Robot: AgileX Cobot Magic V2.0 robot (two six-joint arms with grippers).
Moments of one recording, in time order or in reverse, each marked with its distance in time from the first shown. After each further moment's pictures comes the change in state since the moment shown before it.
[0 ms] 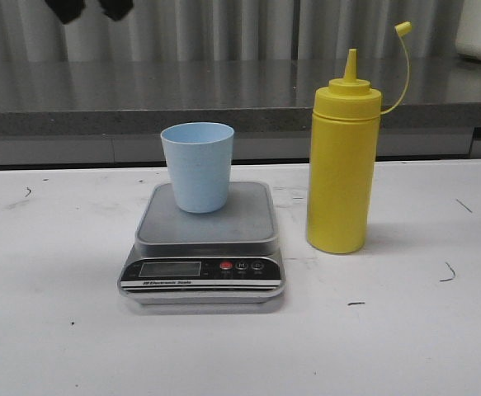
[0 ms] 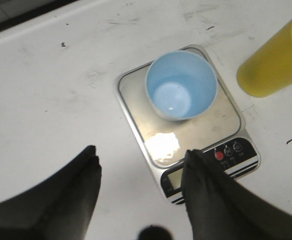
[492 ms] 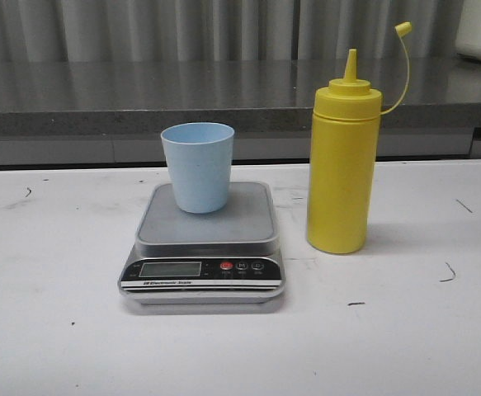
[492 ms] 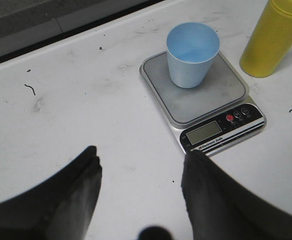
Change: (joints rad) left arm 0.000 -0.611 0.527 0.056 -0.182 0.006; right arm 0.000 0.000 0.000 0.000 0.000 0.000
